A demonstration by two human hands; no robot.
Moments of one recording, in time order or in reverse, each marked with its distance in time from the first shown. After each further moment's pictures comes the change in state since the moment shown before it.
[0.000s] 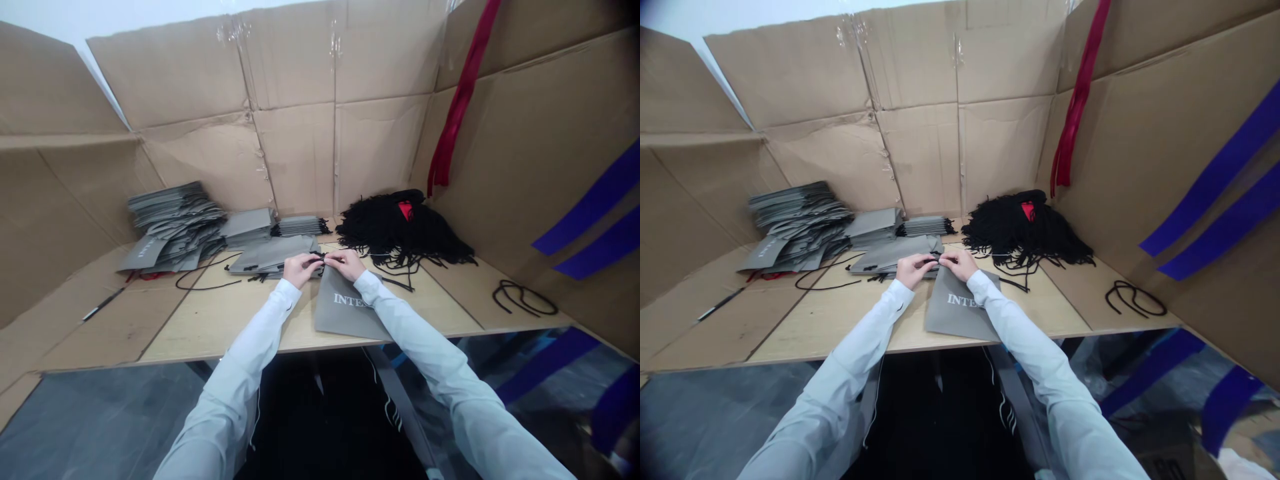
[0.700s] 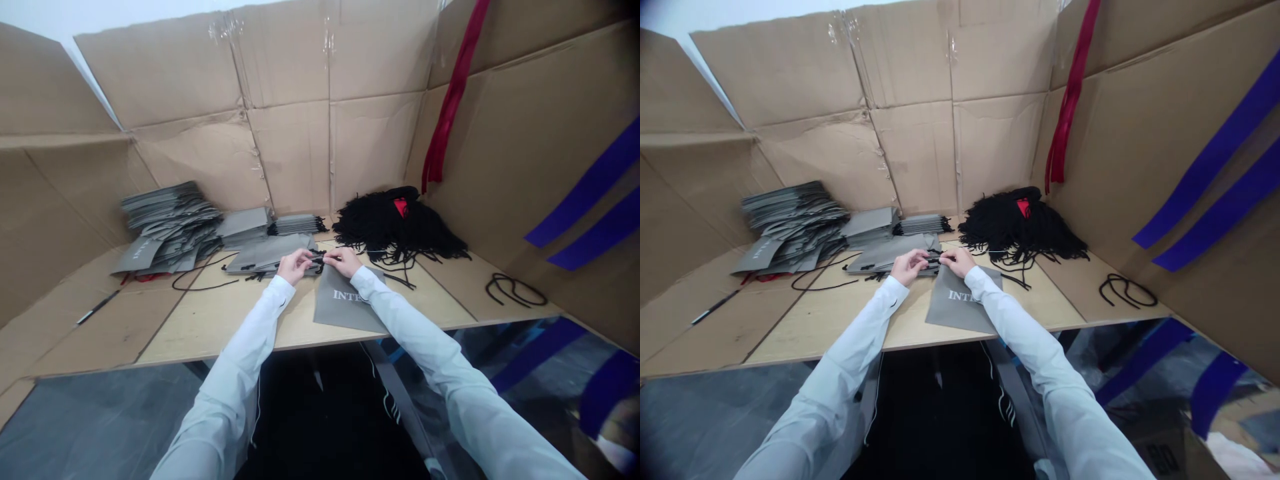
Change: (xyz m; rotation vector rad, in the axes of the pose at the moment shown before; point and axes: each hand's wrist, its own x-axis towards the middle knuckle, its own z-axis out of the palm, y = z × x) left_hand 0.001 -0.019 -0.003 -0.243 -0.196 -0.232; right_hand 0.003 0.015 0.003 -0.105 -0.023 0.051
